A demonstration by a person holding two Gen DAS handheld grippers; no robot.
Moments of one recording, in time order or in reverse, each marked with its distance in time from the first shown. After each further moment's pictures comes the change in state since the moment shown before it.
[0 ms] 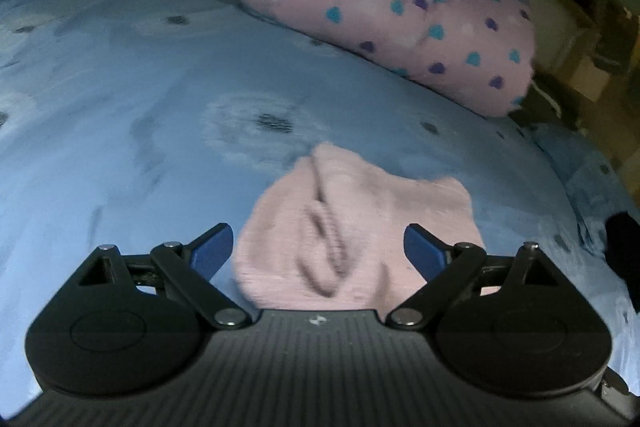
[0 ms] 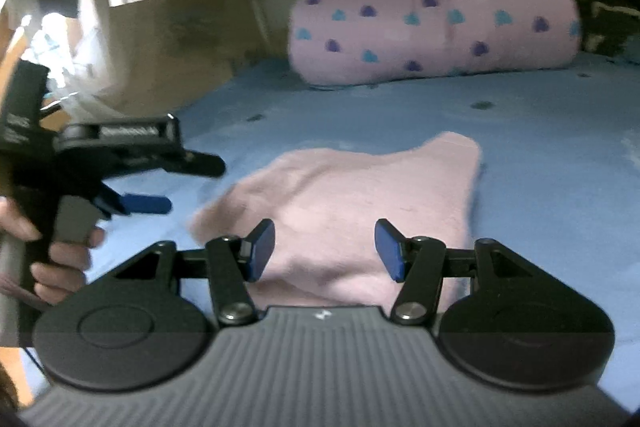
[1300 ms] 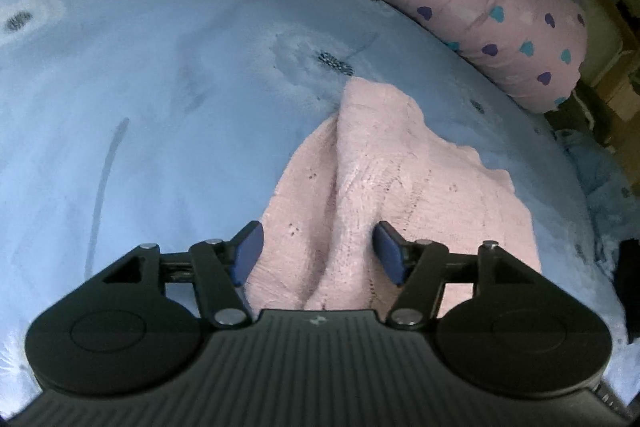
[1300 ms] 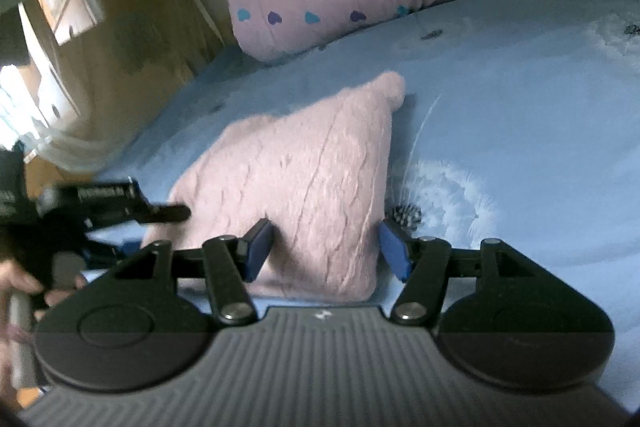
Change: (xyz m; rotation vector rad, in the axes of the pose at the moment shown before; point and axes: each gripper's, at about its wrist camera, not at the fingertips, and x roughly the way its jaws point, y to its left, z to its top) left arm 0.037 0.055 -0.024 -0.194 0.131 0.034; right arm 0.010 -0.049 -0.022 0.260 0.059 0.021
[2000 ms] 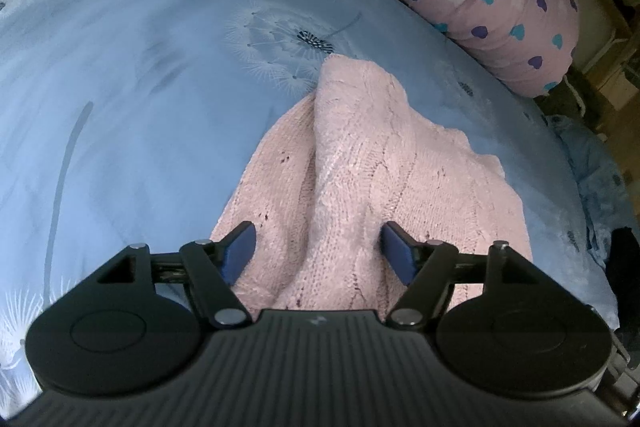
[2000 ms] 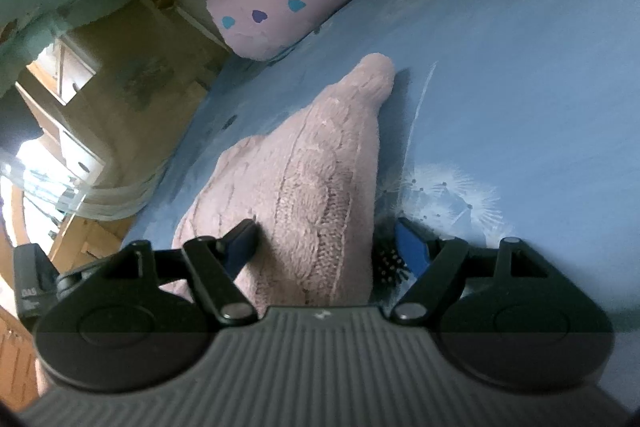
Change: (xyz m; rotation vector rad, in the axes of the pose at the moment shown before) left arm 0.019 -0.014 -0.002 0.018 0.046 -0.021; right arm 0.050 -0.040 0.021 0.208 0.111 0.135
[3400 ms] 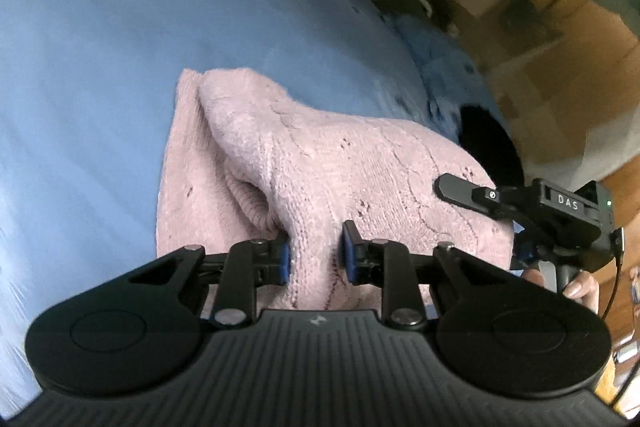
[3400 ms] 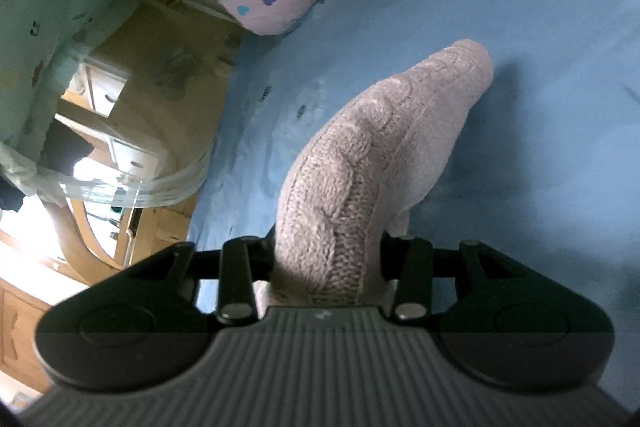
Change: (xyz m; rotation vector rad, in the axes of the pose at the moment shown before) left arm -0.075 -0.100 -0.132 0.182 0.210 -0.411; right arm -0.162 -0.021 0.025 0.221 0.191 0.090
